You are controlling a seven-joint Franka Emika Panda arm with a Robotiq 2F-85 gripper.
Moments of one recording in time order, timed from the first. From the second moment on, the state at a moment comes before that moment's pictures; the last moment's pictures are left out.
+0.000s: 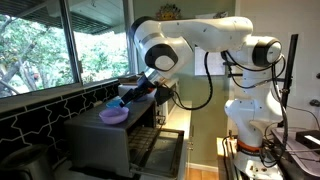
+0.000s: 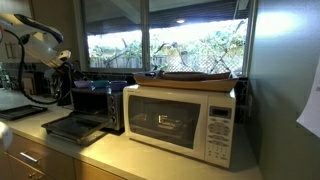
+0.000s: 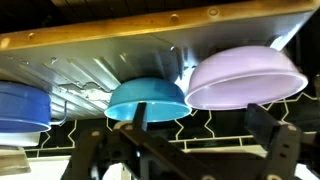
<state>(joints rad) 1.48 0.19 -0.75 -1.59 2.50 3.95 -2.01</state>
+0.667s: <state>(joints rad) 1.19 0.26 -0.49 -1.51 2.51 4.03 -2.02</state>
